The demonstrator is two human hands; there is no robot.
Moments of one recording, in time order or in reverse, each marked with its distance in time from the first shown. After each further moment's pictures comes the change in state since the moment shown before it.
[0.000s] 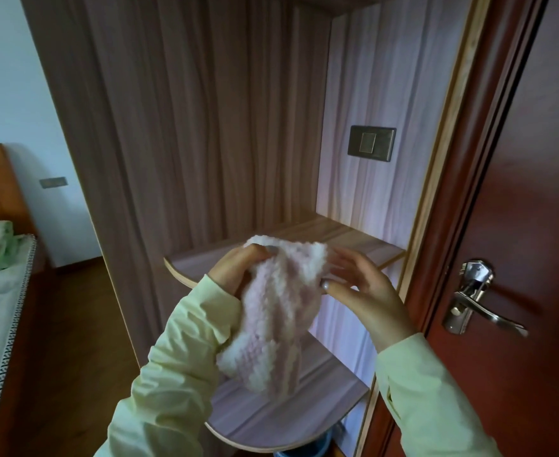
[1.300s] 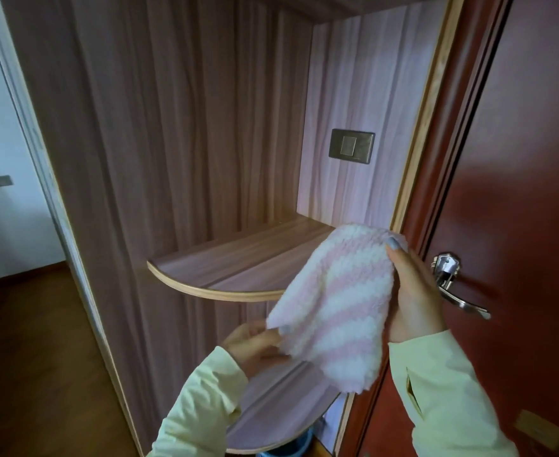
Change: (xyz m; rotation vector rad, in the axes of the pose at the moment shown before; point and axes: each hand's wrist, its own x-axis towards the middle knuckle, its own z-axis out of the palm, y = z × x) left_hand -0.030 -0.094 -0.010 -0.166 -0.019 -0.343; right_hand -0.014 -0.023 0.001 0.528 0.339 -0.120
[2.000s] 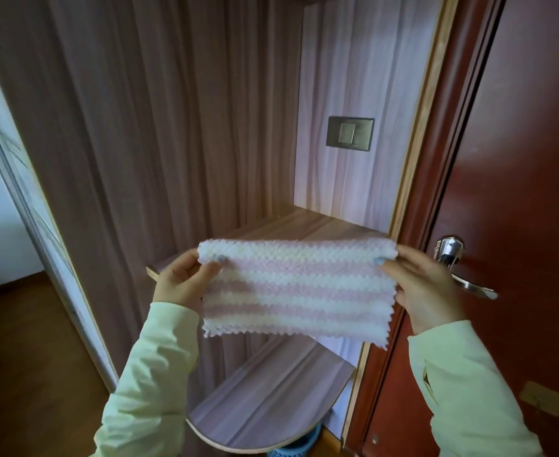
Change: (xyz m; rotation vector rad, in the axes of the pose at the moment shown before) left_hand 0.000 0.084 -0.071 0.134 0.258 0.580; right_hand 0.007 0.025 -0.009 -0.511 0.171 0.038
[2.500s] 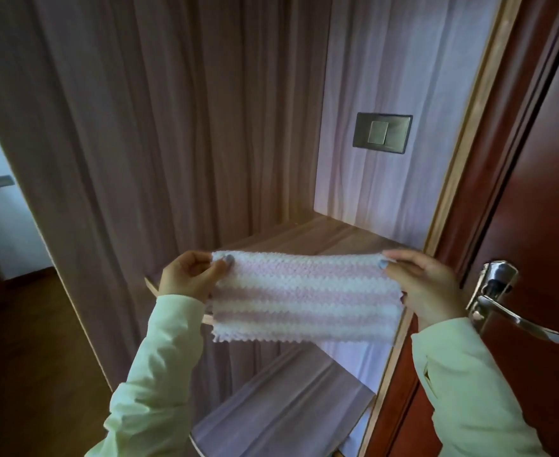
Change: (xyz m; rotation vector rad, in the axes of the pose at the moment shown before) left_hand 0.068 -0.019 0.013 0.421 0.227 0.000; right_hand 0.091 0.035 0.019 -0.073 -0.053 -0.043
